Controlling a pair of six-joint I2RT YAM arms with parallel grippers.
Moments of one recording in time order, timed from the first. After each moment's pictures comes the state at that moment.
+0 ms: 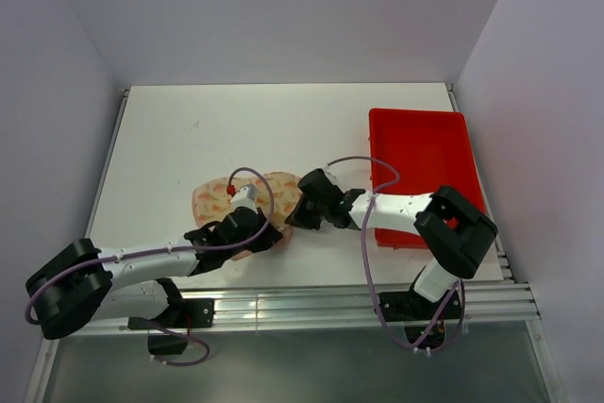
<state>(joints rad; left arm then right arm) -0.97 1.19 0.40 0.15 -0.18 -1.04 0.85 1.61 0.80 -0.07 0.00 1.23</state>
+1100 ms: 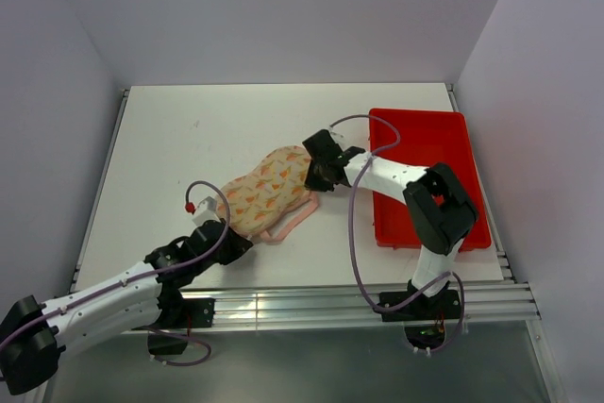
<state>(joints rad) -0.87 0.74 0.24 -0.22 -0.24 -1.21 0.64 1.76 1.13 -0.38 0.12 0.87</state>
